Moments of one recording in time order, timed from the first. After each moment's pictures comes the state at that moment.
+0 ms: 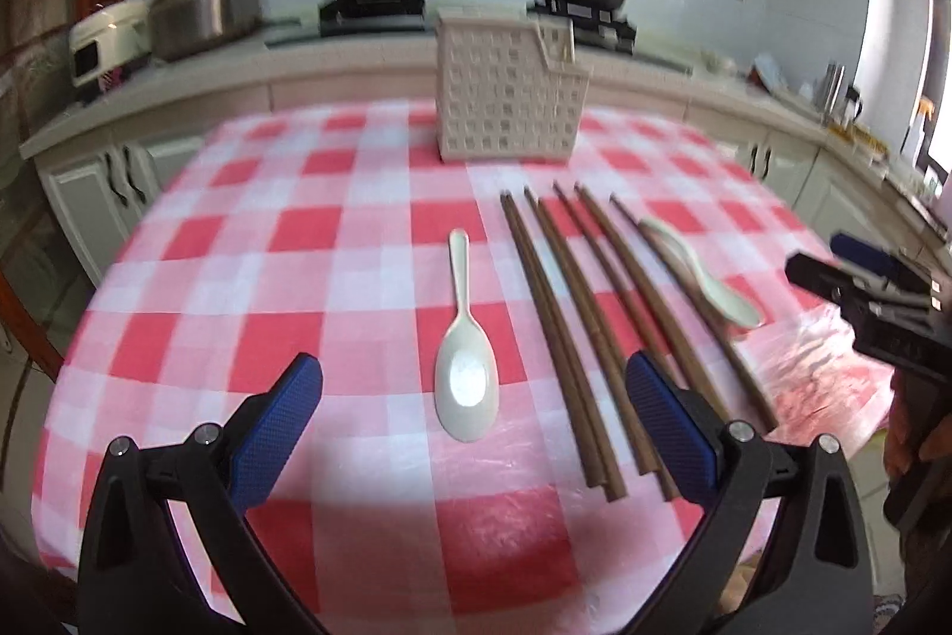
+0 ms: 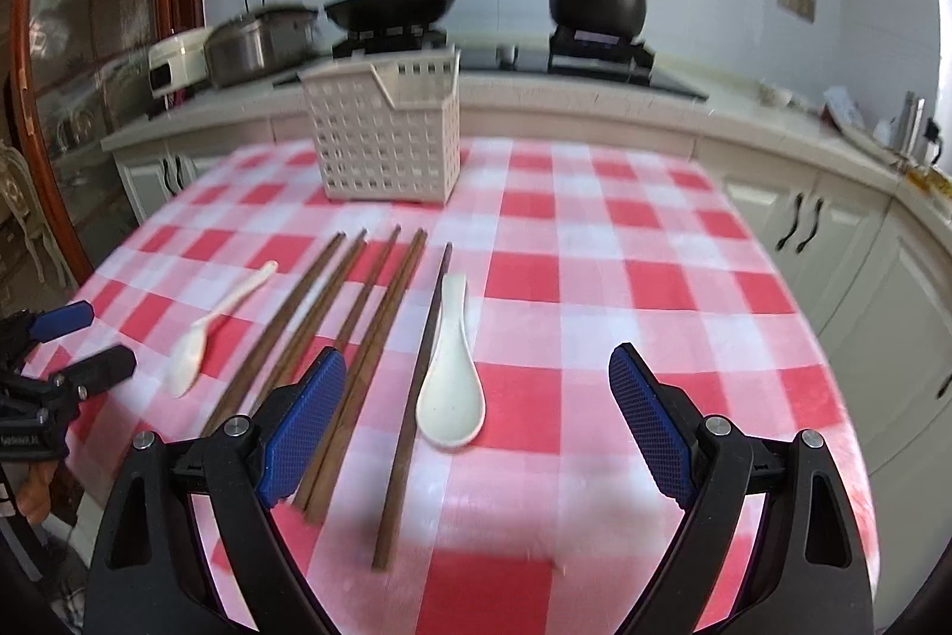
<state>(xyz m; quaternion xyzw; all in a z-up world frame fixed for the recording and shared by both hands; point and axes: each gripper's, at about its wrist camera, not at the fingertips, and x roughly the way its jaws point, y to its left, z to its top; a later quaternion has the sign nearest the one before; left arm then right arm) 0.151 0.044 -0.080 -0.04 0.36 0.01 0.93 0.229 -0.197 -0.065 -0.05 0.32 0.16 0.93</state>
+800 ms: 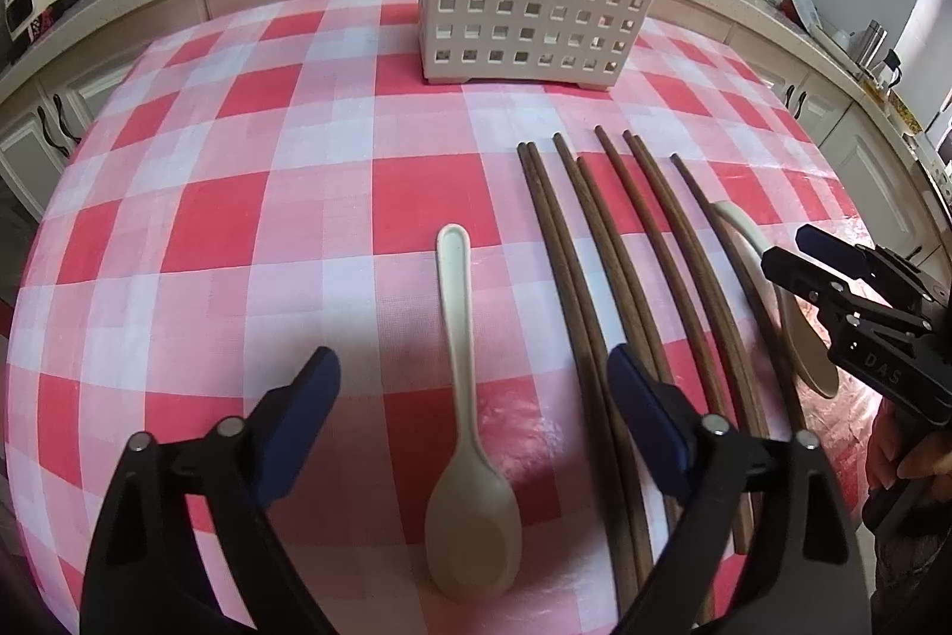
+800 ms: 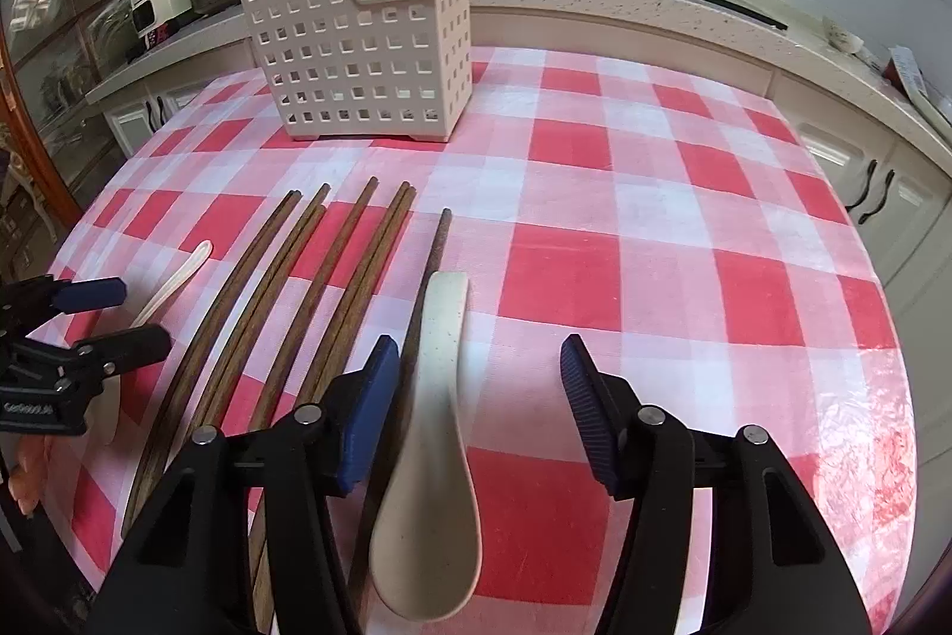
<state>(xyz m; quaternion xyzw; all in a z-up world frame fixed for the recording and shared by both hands) 0.272 0.055 -0.117 -0.06 0.49 -0.02 0.87 0.329 -0.162 -0.108 -0.07 0.42 0.19 0.89</state>
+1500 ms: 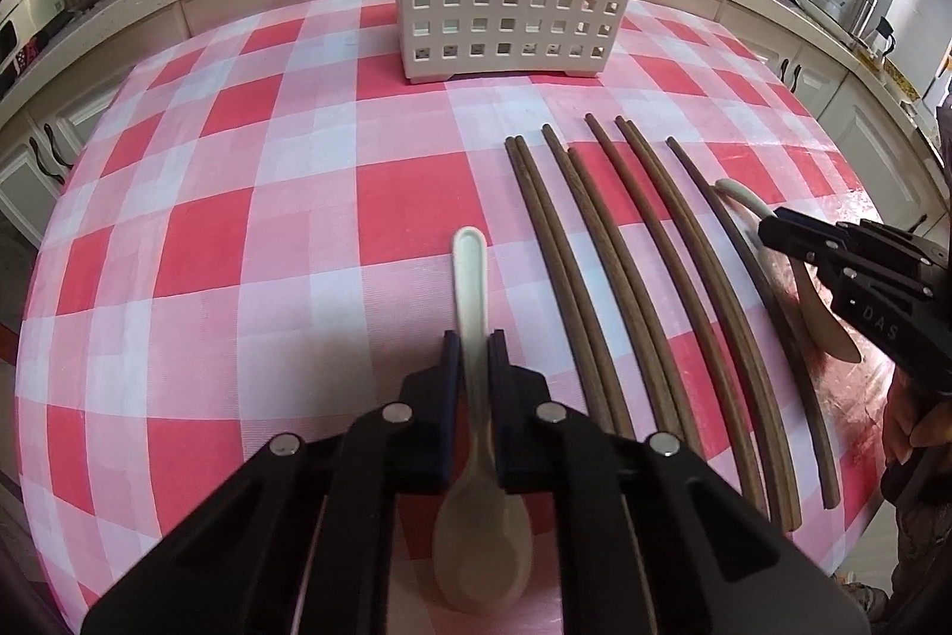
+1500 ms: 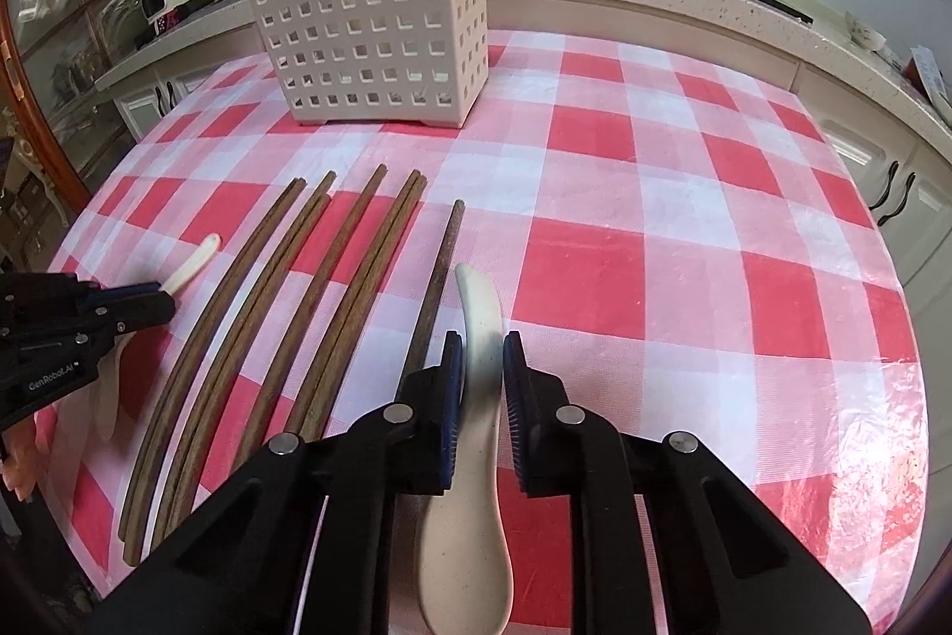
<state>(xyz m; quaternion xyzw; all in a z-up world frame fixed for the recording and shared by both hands) 0.277 0.045 -0.119 -0.03 0.49 -0.03 0.87 0.340 -0.158 -0.114 -0.07 0.43 0.20 0.88</state>
